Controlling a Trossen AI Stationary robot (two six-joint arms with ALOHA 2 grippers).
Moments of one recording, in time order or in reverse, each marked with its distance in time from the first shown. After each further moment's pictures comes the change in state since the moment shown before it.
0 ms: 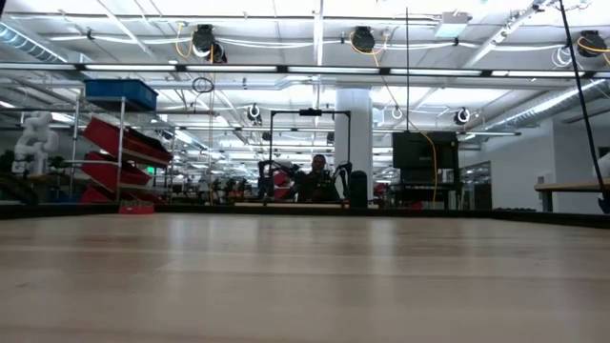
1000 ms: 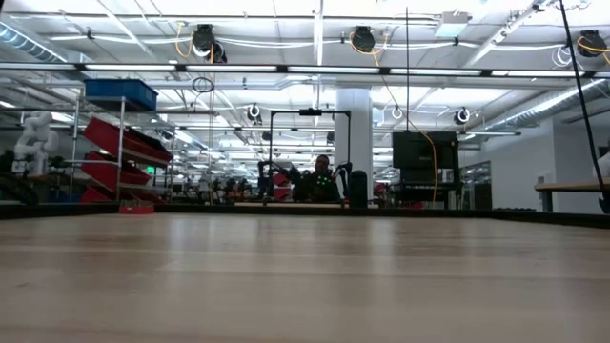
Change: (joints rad) left arm -0.007 0.000 0.000 -0.139 -0.034 0.097; right arm 0.031 0.000 -0.001 -0.018 -0.007 0.002
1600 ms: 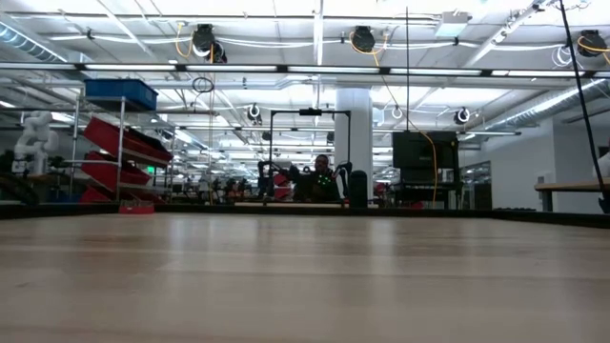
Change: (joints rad) left arm -0.090 -0.019 -0.001 -0.123 -0.441 0.254; right arm 0.019 0.000 0.000 -0.139 -0.048 0.173
